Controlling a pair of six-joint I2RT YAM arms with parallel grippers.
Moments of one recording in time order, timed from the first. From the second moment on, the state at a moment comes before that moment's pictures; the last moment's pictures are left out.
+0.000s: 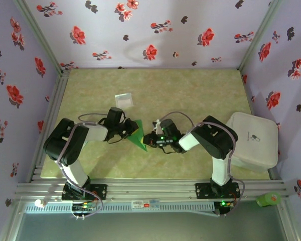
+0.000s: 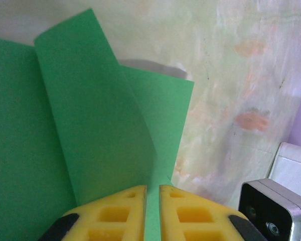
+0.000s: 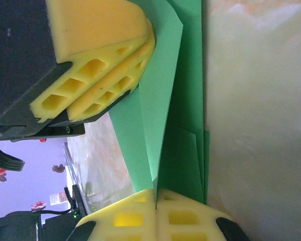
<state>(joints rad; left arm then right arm) -0.49 1.73 0.69 0.24 0.43 -1.06 0.76 1.92 0.64 0.70 -0.59 1.04</state>
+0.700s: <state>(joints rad) -0.49 1.77 0.71 0.23 0.45 -1.04 0.76 1.91 0.65 0.69 -0.60 1.05</state>
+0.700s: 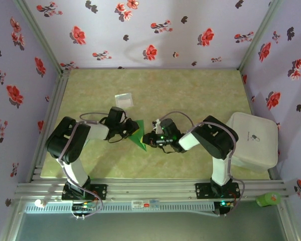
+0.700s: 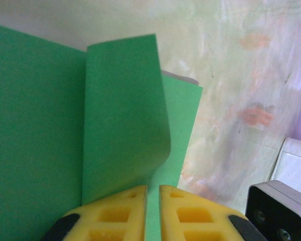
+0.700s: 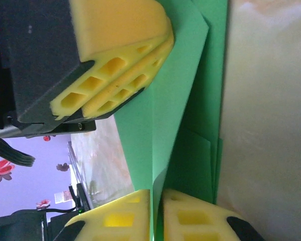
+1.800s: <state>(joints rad) -0.49 1.77 0.71 0.23 0.45 -1.02 0.78 1.82 0.67 0.40 -0.59 0.97</state>
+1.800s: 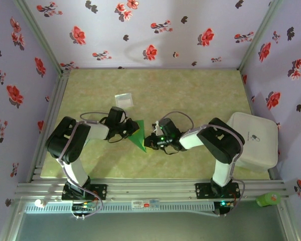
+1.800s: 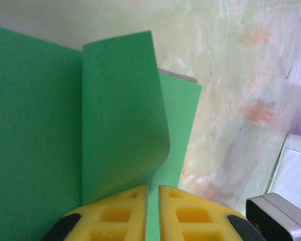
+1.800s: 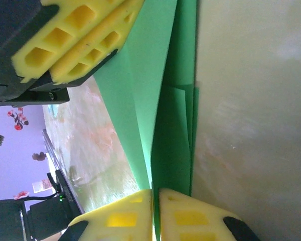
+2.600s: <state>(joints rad) -0.49 1.77 0.71 0.23 0.47 -1.02 0.80 1.79 0.69 0.27 -0.59 0.92</state>
